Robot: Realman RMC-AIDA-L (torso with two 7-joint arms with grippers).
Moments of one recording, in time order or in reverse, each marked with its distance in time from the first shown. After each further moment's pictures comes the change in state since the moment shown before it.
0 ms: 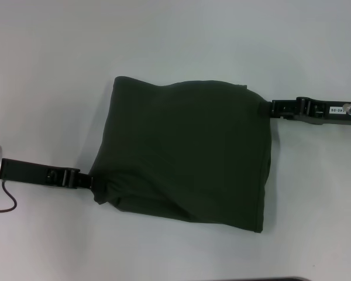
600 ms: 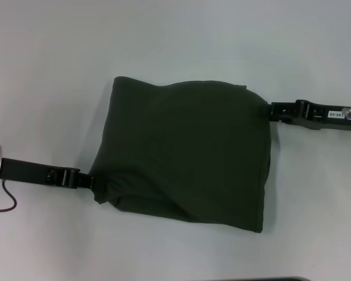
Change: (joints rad) left arm -0.002 0.001 -0.004 0.000 0.000 0.006 0.012; right arm -0.018 0.014 0.028 0.007 0.001 0.003 0.008
